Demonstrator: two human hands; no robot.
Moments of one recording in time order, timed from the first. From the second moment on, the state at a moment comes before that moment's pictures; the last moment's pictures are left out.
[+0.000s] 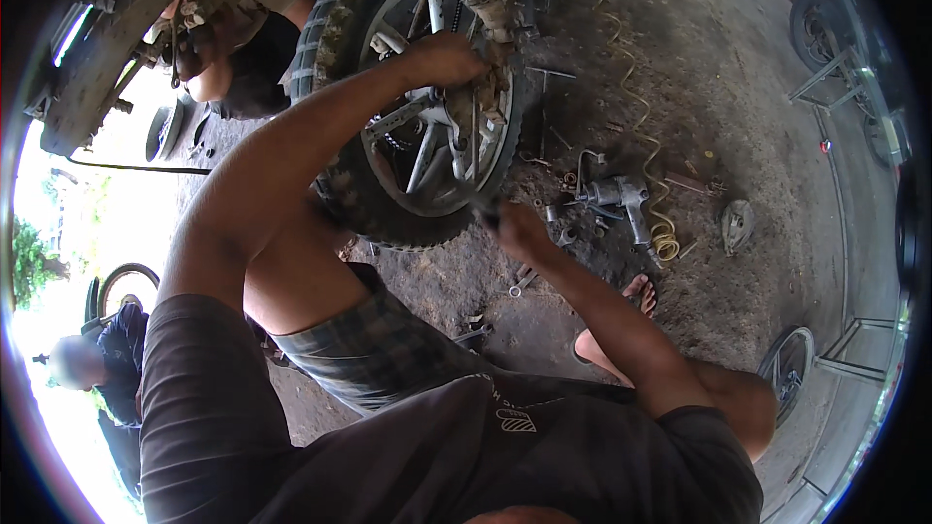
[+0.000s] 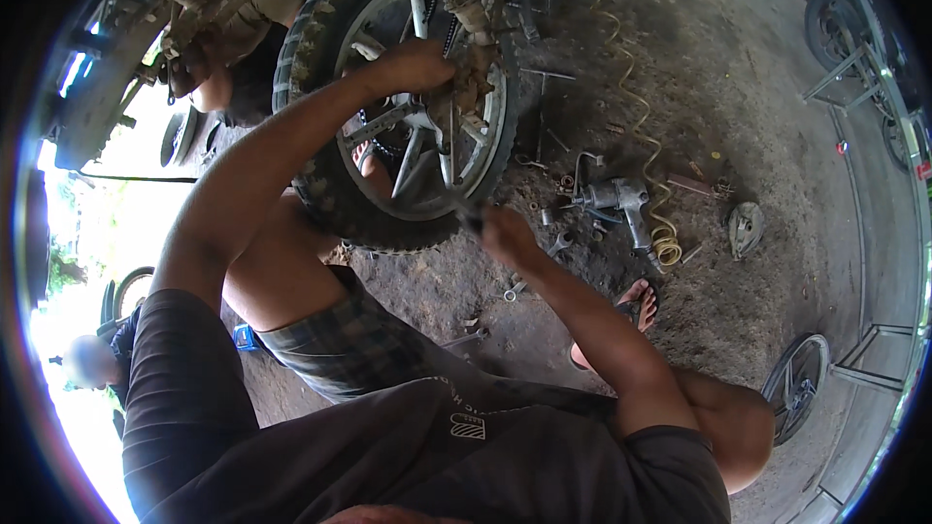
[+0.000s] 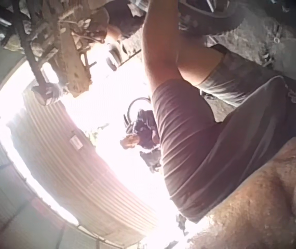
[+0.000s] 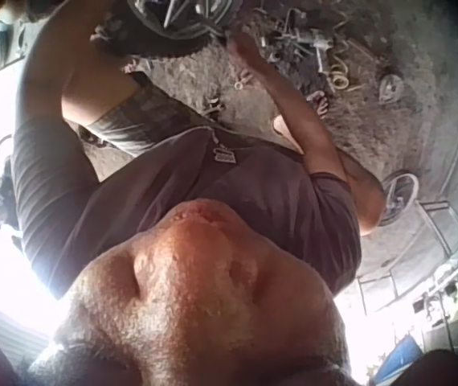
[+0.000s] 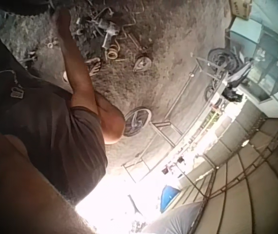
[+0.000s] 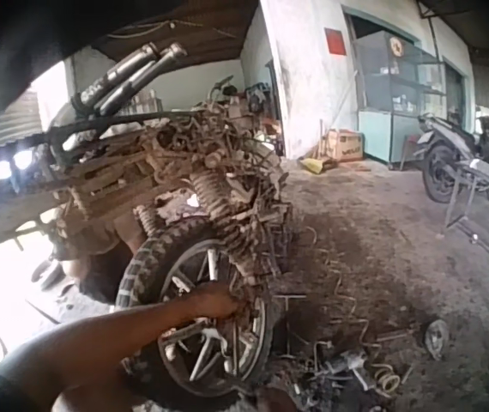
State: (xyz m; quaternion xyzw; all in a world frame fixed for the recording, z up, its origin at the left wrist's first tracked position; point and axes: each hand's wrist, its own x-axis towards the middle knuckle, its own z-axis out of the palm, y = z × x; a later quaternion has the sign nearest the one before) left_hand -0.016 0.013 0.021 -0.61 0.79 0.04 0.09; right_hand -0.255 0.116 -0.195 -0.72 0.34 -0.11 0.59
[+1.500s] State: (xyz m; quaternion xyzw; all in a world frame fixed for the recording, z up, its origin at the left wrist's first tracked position) left_hand -0.024 0.081 -0.021 -0.73 0.67 0.13 -0.05; right_hand -0.268 0.042 -0.258 -0.92 0.27 -0.11 0.27
